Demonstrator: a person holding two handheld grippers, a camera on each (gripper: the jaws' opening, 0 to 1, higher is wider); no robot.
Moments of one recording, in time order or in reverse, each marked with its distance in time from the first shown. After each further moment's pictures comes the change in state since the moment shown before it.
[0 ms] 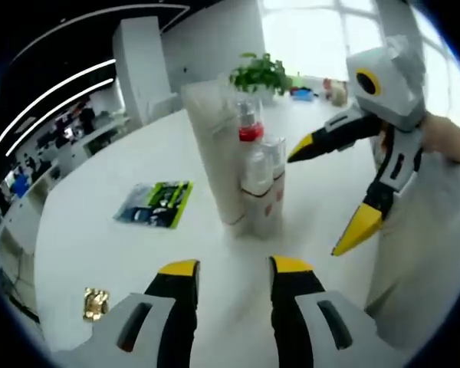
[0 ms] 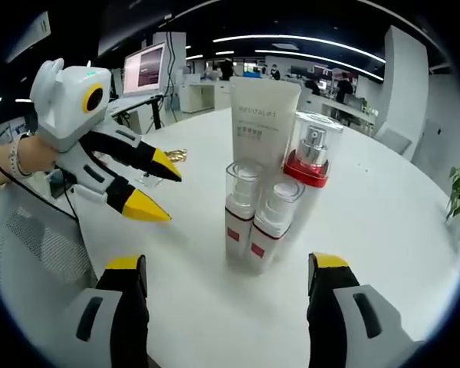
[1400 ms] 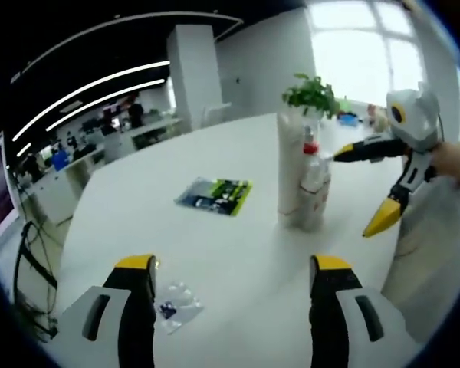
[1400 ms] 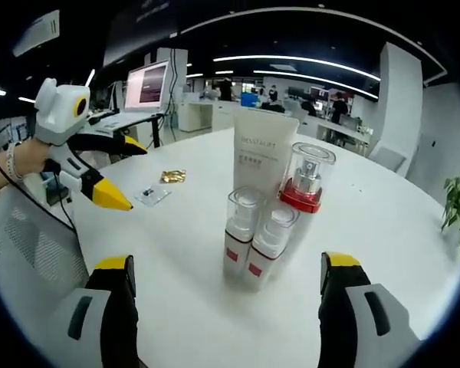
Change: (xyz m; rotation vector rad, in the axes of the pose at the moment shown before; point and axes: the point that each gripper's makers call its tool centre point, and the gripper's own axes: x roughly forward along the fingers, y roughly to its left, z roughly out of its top) left arm -0.056 0.050 -0.015 -0.134 -0.080 0.216; right arm -0.007 0.000 0.017 -0.016 -0.101 -0.034
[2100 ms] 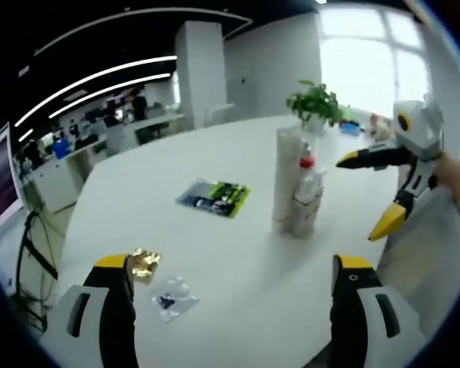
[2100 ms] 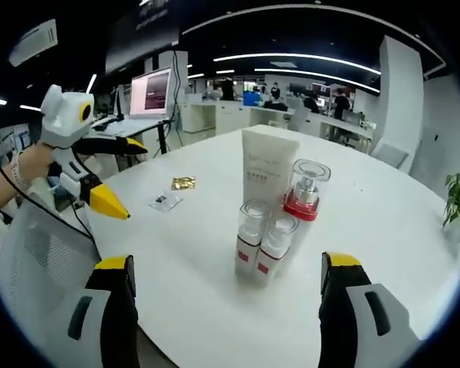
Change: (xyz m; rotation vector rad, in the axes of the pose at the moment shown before) left arm -0.025 -0.009 0.014 -0.076 0.014 -0.024; right arm -0.029 0.014 0.020 0.010 0.006 0.027
